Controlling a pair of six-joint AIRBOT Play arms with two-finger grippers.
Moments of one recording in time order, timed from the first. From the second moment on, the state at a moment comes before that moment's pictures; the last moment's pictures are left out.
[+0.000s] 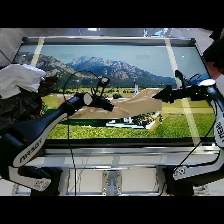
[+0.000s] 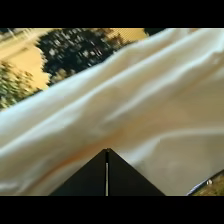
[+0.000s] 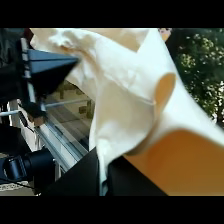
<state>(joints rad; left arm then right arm) -0.56 -1.60 1.14 1.05 -0.56 -1.13 -0.32 -1.57 1.26 -0.55 1.53 1.06</state>
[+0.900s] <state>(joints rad) -0.24 -1.24 1.21 1.33 -0.93 -1.12 0.48 -1.54 1.61 -0.66 1.04 1.31</state>
